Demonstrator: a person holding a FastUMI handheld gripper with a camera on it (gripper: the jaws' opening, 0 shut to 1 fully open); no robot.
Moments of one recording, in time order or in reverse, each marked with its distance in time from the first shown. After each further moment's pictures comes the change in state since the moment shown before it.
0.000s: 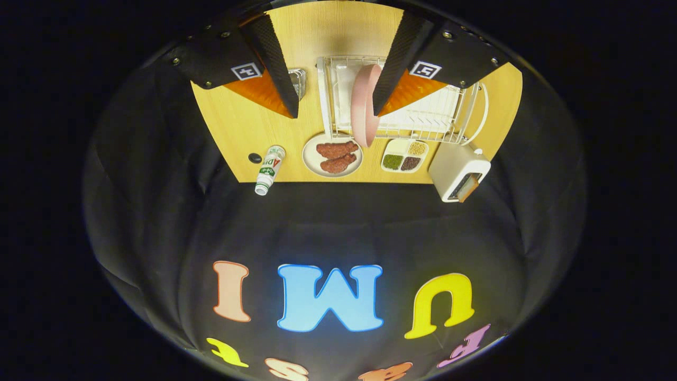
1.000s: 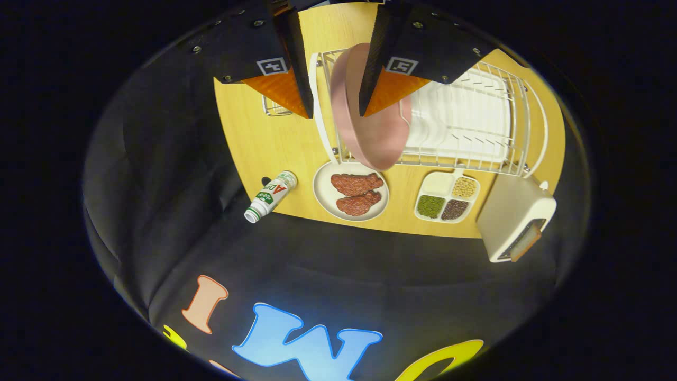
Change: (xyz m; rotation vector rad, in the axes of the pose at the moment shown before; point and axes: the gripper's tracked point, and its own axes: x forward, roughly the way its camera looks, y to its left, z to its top) arm 0.099 0.019 -0.027 -0.154 0.244 -0.344
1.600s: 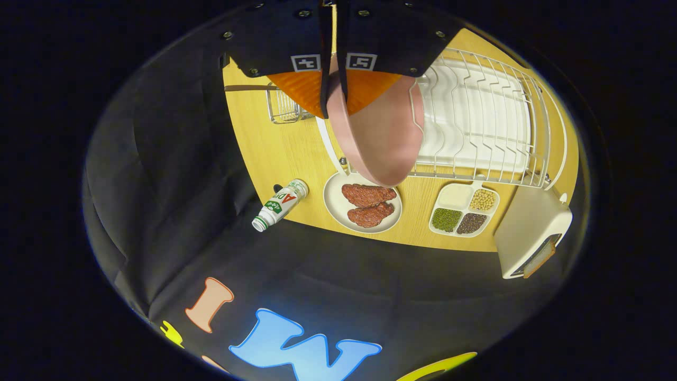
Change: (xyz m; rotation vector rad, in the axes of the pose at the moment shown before) arm 0.001 0.002 -0.006 -0.002 0.001 -0.091
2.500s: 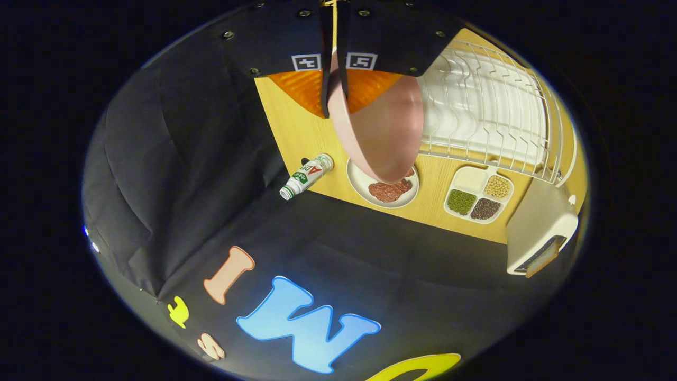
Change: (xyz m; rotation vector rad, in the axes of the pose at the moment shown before) arm -0.023 -0.013 0.019 -0.011 -0.144 -0.111
